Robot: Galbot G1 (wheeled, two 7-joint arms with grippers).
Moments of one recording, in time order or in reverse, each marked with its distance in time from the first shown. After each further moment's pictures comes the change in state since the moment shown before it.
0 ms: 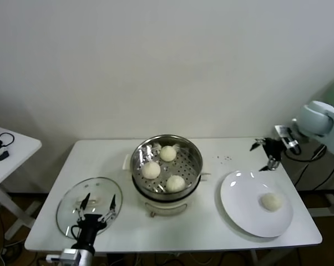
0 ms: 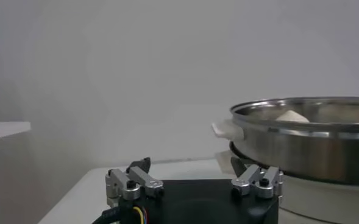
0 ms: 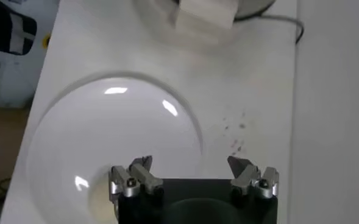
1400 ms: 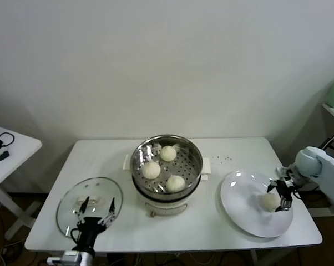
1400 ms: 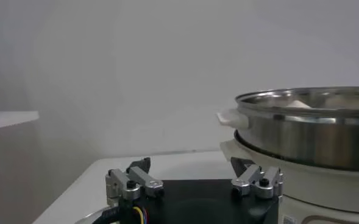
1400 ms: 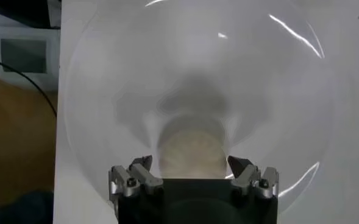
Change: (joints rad) left arm 0.003 -0.026 -0.010 0.022 0.016 0.001 -0.002; right arm -0.469 0.087 0.305 -0.234 -0.229 0.007 -0.059
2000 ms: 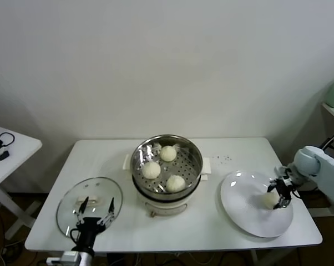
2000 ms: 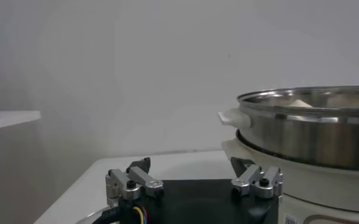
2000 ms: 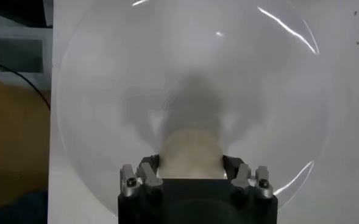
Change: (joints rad) left arm 0.002 0.000 -0.003 -0.001 -0.001 0.000 -0.001; right arm 0.015 0.011 -0.002 -0.017 0.008 -0.009 -0.001
